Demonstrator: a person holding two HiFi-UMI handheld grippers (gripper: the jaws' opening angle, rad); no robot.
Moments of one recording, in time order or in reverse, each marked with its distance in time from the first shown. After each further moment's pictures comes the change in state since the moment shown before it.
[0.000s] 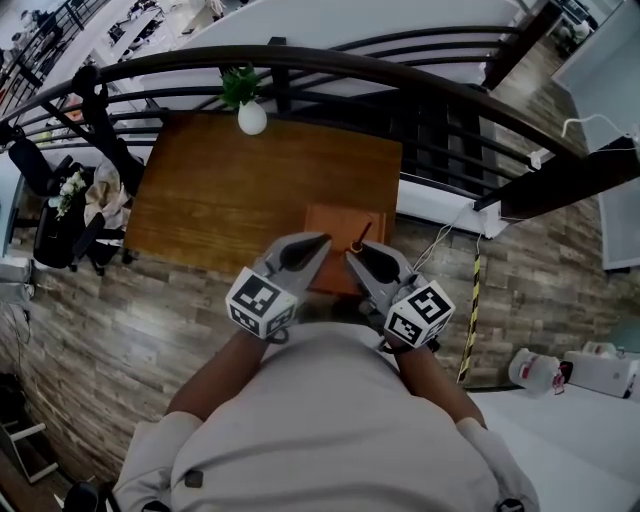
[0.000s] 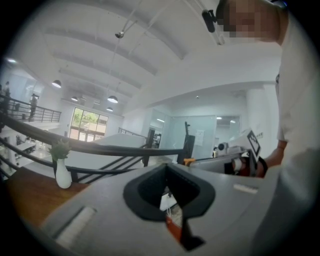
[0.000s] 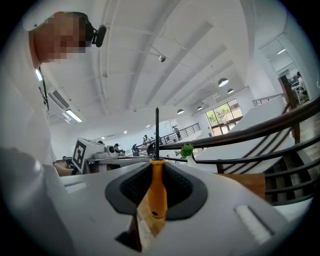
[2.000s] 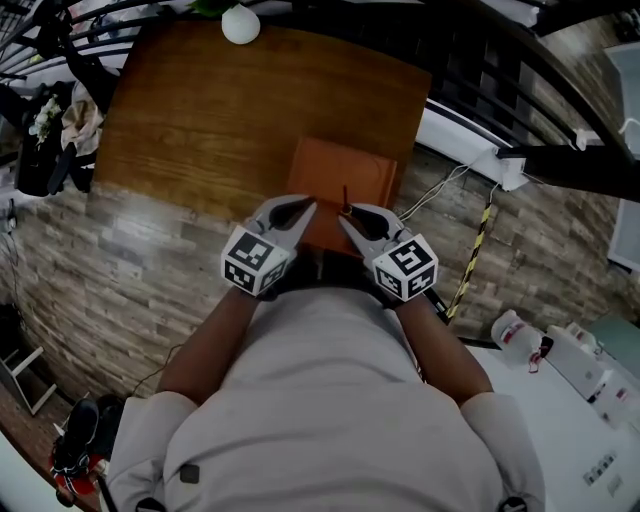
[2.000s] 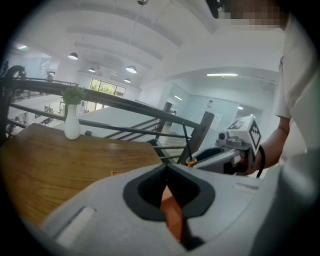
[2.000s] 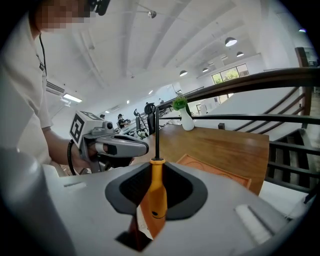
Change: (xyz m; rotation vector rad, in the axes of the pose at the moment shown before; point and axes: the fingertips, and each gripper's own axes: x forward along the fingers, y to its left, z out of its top) left arm 0.086 0.087 -0.187 -0.213 0.285 0.124; right arm 0.042 -0.144 -0.177 0.059 0.445 0.072
